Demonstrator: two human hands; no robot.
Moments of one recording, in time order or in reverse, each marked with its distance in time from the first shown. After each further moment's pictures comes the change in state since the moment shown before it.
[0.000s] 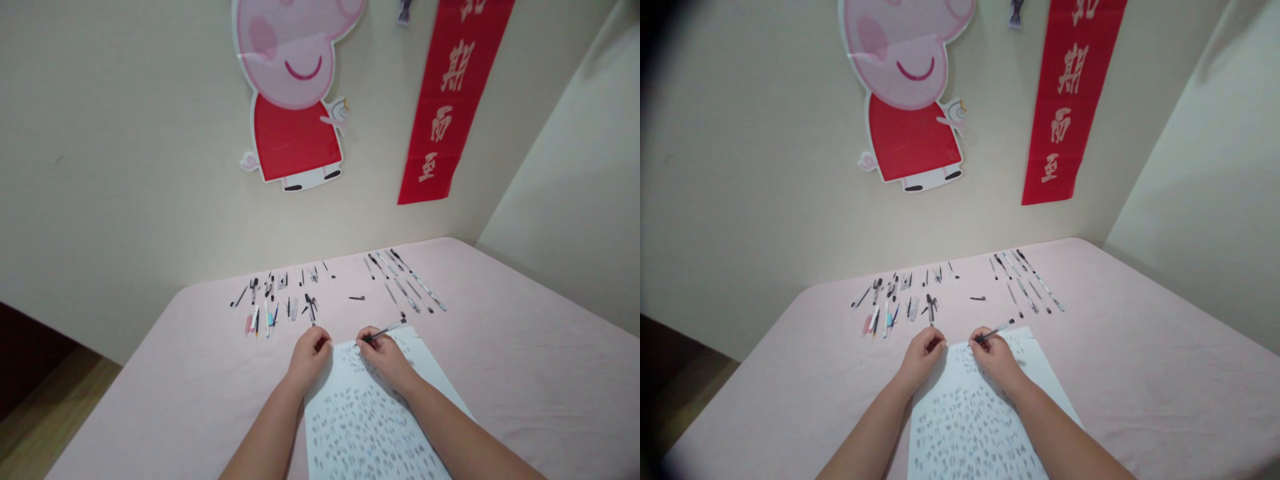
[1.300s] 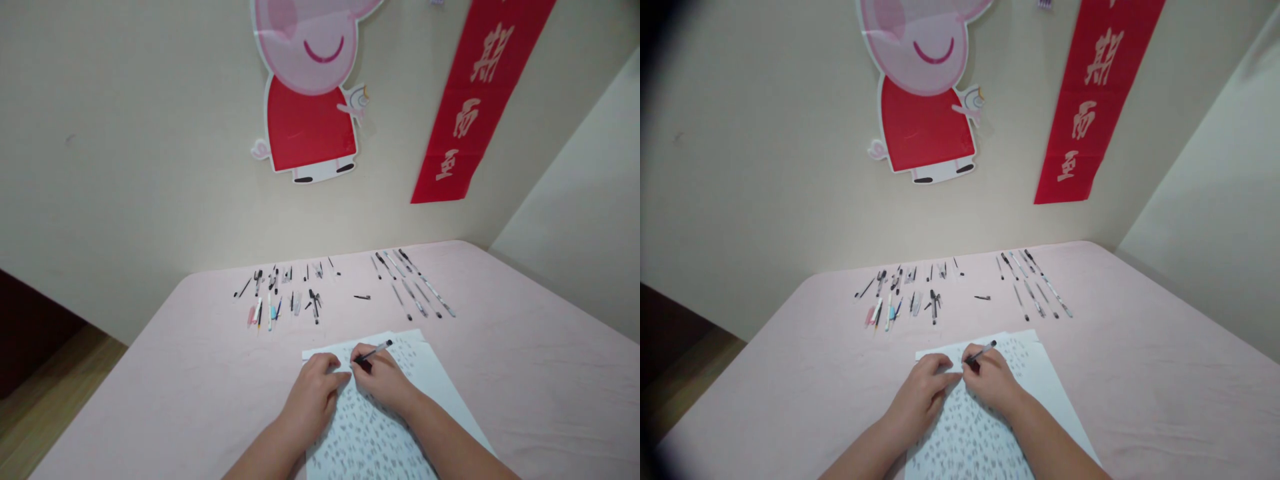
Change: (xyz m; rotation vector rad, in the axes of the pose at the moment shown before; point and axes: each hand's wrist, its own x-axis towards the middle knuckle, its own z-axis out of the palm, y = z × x) left_hand -0.060 0.028 -0.006 0.383 -0.306 0.205; right_hand -0.015 -0.015 0.015 -0.549 -0.144 -0.095
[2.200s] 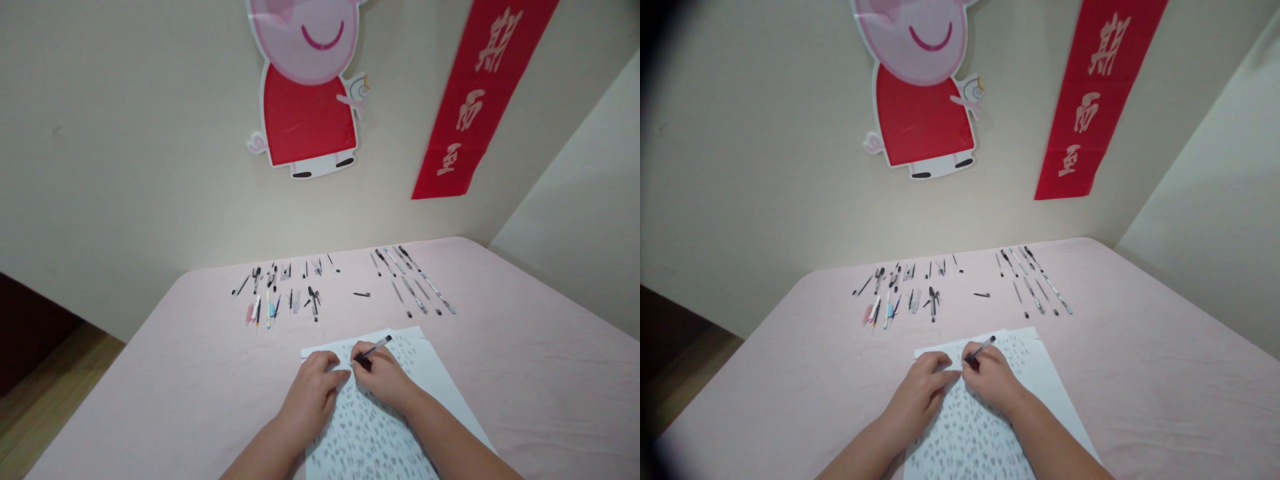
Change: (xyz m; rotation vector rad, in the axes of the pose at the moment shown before) left_hand 0.000 0.001 -0.002 -0.012 -0.012 -0.008; right_hand -0.001 0.002 -0.002 -0.002 0.001 -0.010
